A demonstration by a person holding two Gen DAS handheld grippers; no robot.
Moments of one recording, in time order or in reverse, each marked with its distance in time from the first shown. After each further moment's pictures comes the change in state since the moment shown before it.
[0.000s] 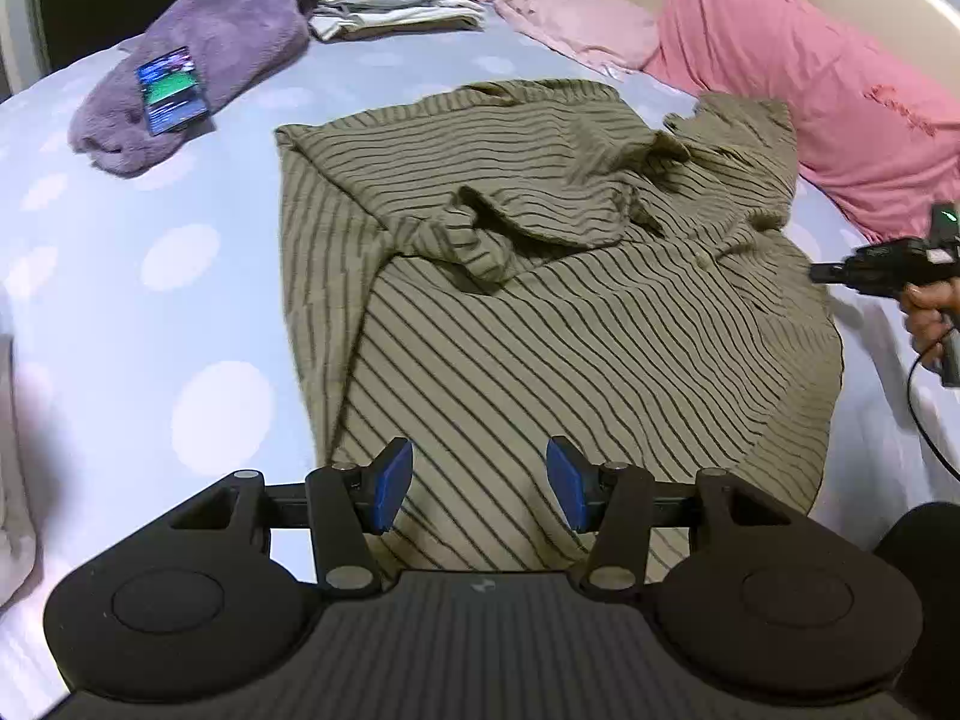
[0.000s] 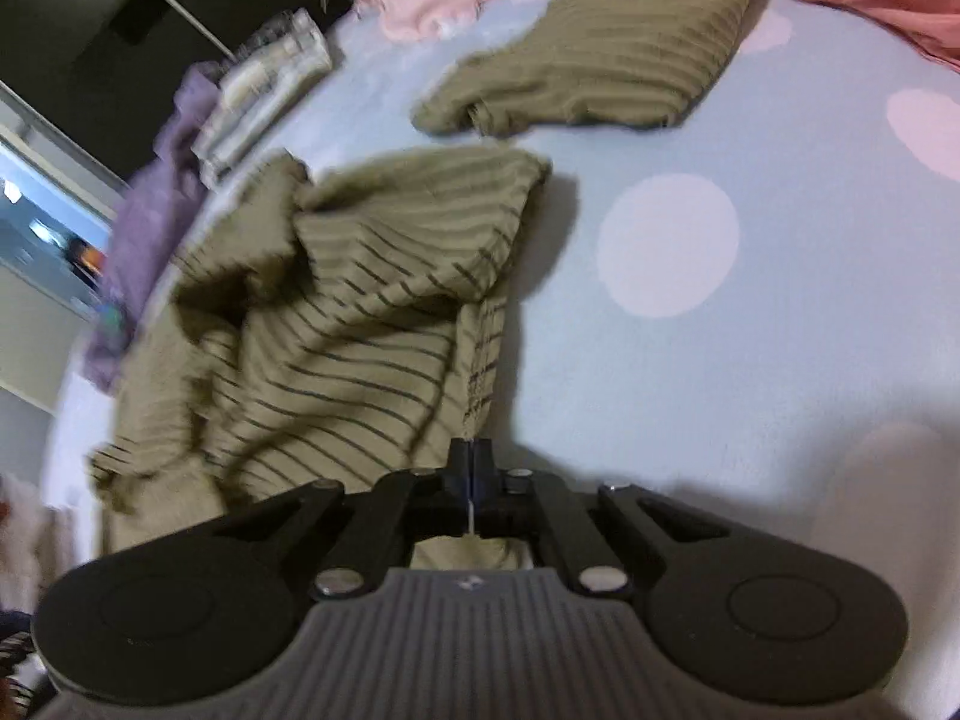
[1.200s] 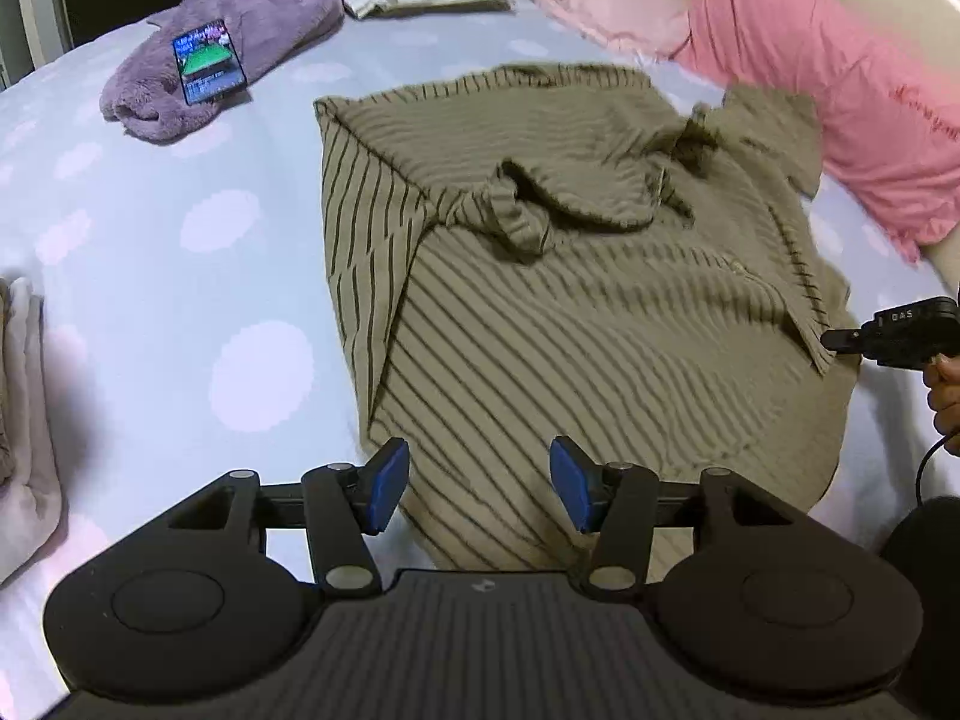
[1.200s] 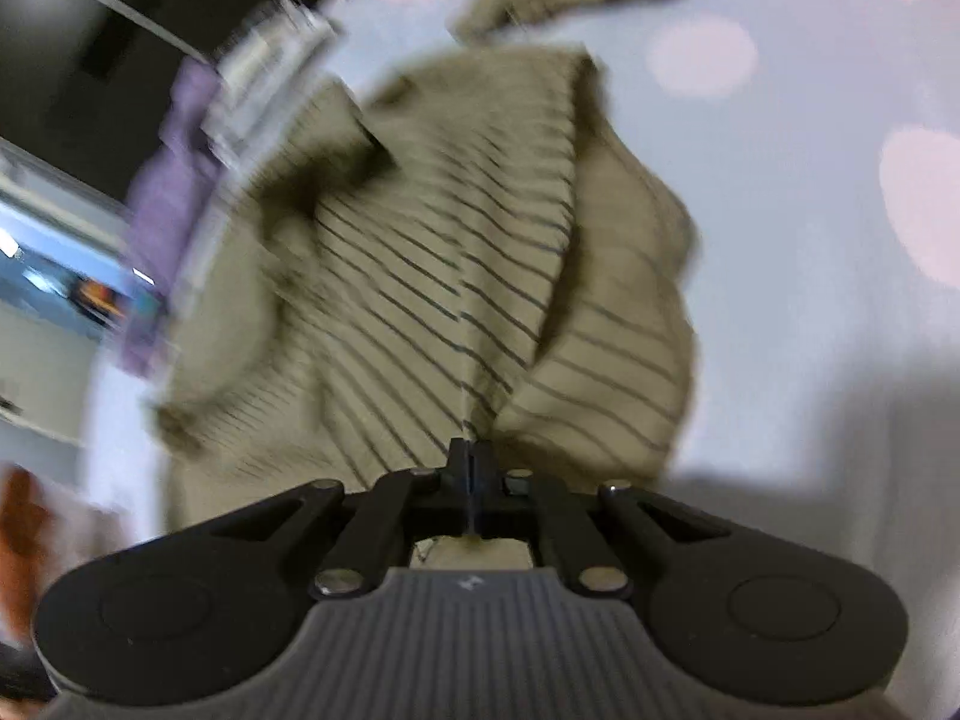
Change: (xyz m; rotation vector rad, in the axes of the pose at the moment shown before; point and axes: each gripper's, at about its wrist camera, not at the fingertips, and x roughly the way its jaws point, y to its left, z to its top) left arm -0.007 0.012 -0.007 -0.024 0.055 0.049; right arm -0.002 0.064 -0.095 0.106 0.082 -0.049
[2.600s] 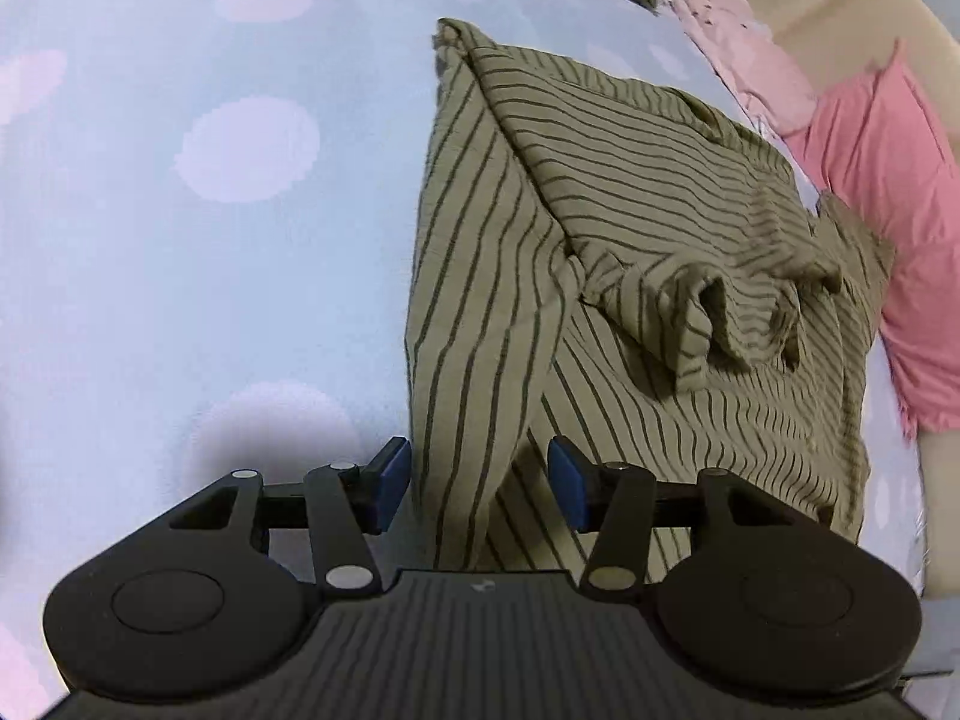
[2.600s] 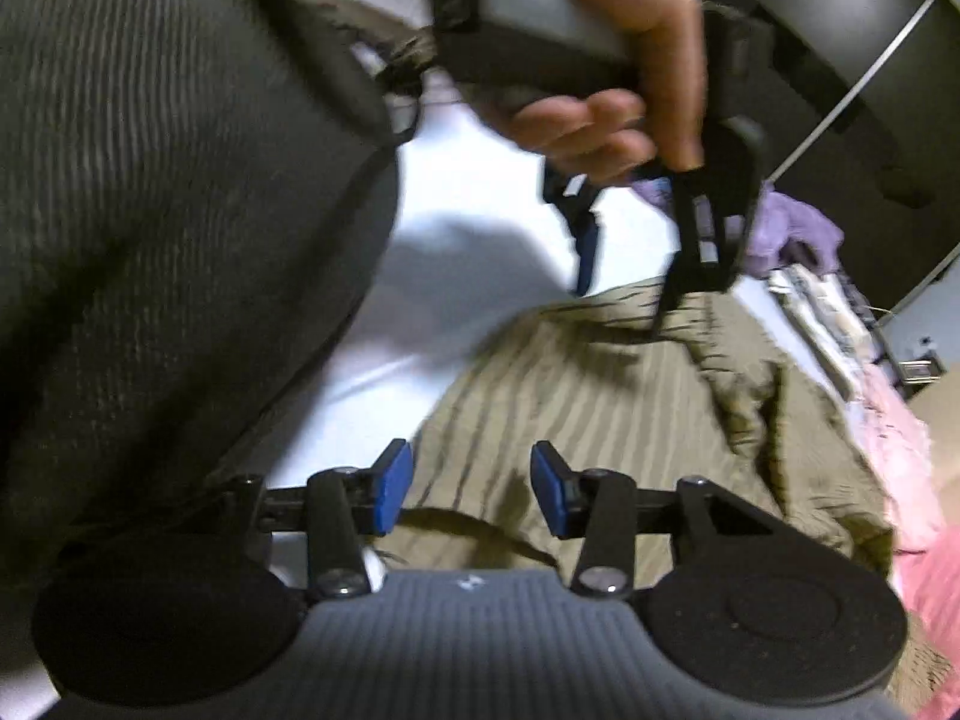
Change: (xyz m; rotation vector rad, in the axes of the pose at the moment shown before) left arm 0.105 0.109 0.067 -0.408 0.100 -0.158; right arm 0.083 0.288 -0.318 -1.647 -0.177 -0.080
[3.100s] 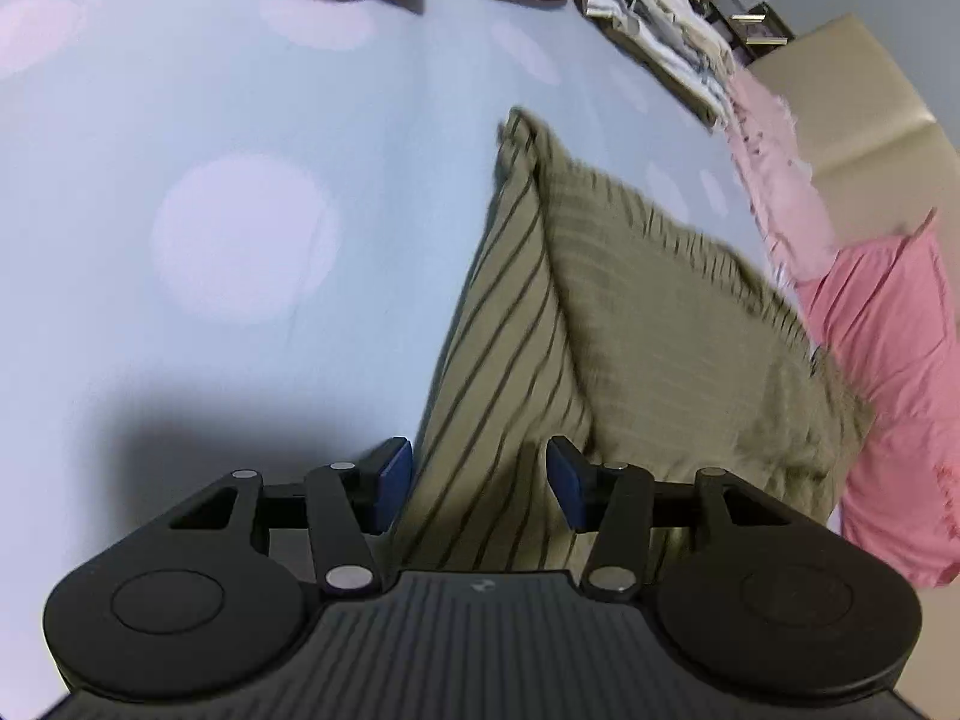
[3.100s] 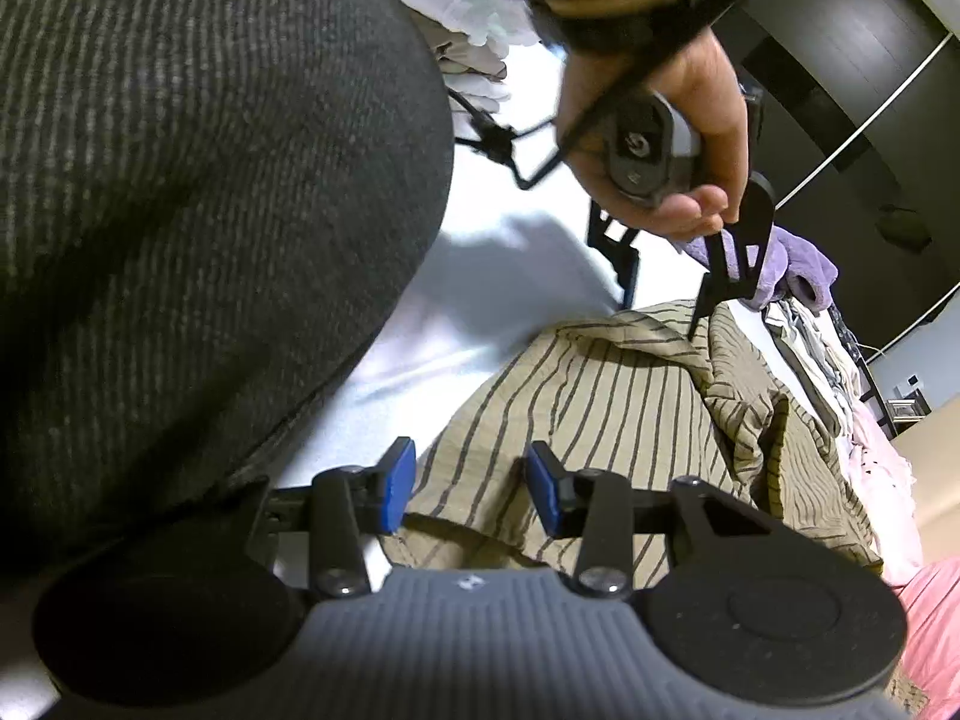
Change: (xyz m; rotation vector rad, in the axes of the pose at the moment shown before) left arm 0.030 0.027 0.068 -0.227 -0.124 -0.090; right arm 0.001 0.008 -0.005 -0.056 -0.032 -0.043
